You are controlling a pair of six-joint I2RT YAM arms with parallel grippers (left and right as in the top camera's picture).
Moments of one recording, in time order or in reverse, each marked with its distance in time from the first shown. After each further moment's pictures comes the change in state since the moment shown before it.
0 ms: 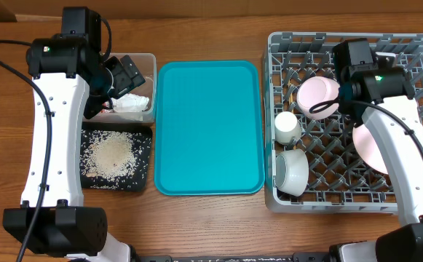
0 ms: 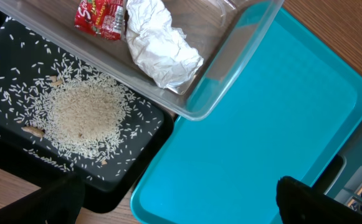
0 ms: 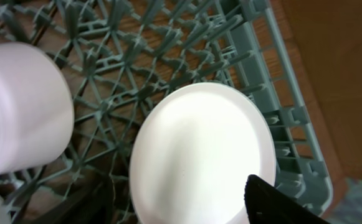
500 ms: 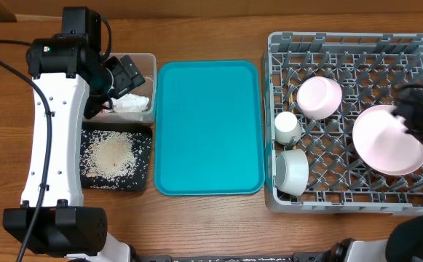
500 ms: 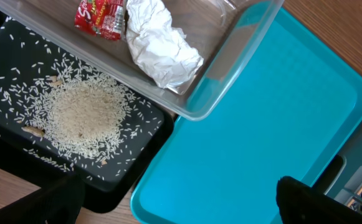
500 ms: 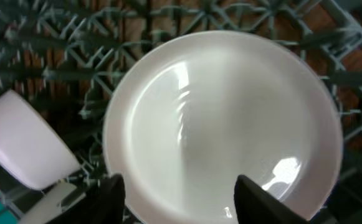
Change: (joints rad) left arm 0.000 0.000 0.000 0.000 0.000 0.000; right arm -0.595 0.000 0.014 -0.012 -0.697 0.003
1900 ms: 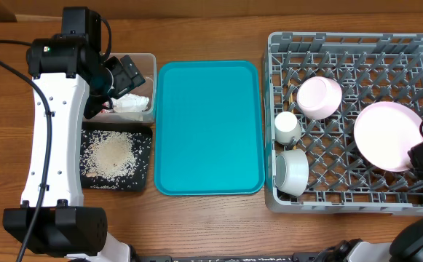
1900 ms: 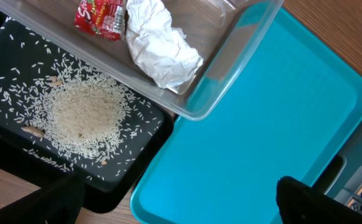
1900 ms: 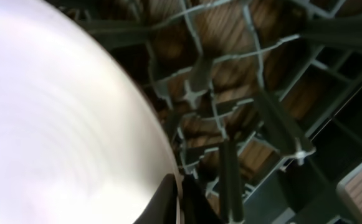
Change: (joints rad) left arm 0.000 0.000 0.000 0.000 0.000 0.000; right arm -0.282 -0.003 -0.303 0.114 -0.060 0.005
